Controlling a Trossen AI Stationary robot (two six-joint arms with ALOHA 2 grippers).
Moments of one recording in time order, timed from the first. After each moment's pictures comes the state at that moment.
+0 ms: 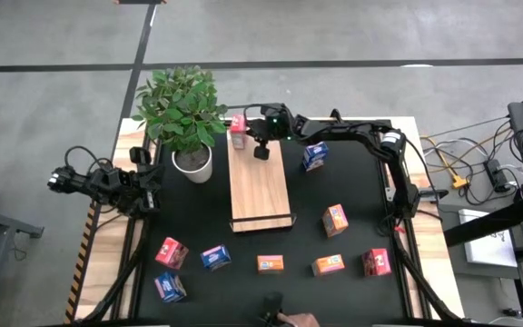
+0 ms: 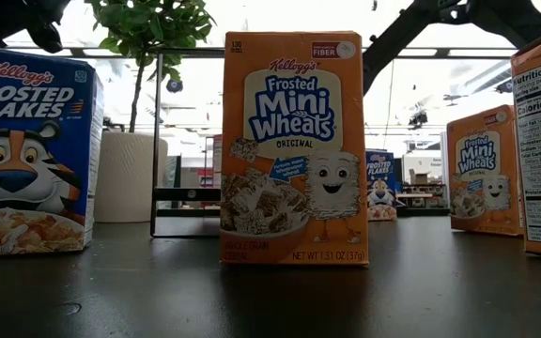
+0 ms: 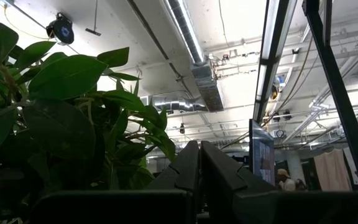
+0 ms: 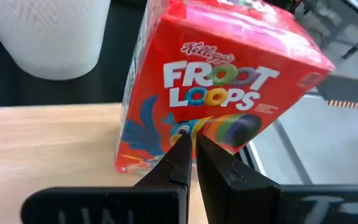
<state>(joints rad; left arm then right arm) -0.30 0.03 0.02 0.79 -0.44 0.44 -0.50 2.08 1.45 0.16 -0.16 -0.43</state>
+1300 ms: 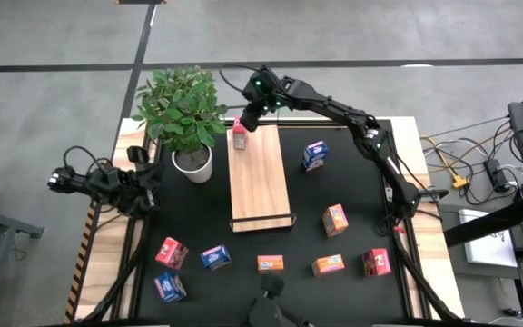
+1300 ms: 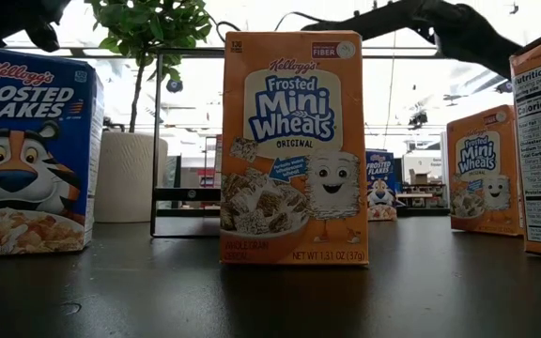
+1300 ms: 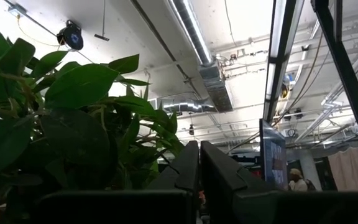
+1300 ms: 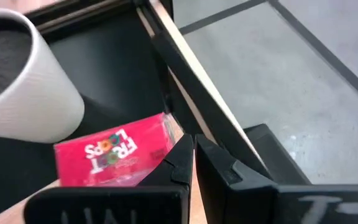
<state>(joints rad) -0.30 0.03 0.02 0.82 -0.46 0.50 -0.55 2.31 2.32 -0.74 -0.16 -0.04</state>
